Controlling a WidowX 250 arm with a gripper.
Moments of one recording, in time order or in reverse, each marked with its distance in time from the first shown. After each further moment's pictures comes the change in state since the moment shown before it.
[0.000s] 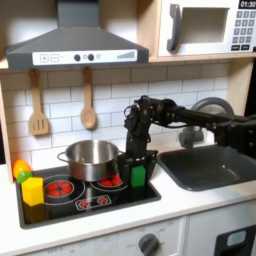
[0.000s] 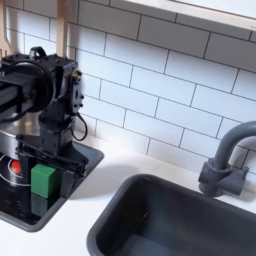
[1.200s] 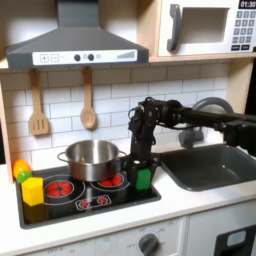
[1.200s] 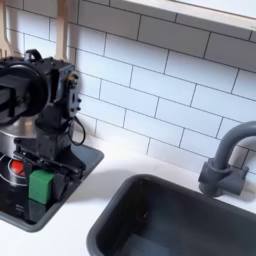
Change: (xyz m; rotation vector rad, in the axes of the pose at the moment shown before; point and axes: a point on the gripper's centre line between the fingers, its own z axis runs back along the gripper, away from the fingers) arm -0.016 -0.003 0.004 -0.010 -0.010 -0.067
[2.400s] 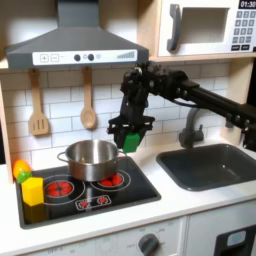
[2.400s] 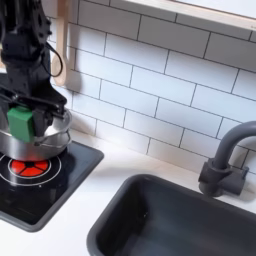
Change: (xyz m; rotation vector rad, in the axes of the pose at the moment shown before) arm 0.012 0.037 0.091 0.020 -0.256 0.055
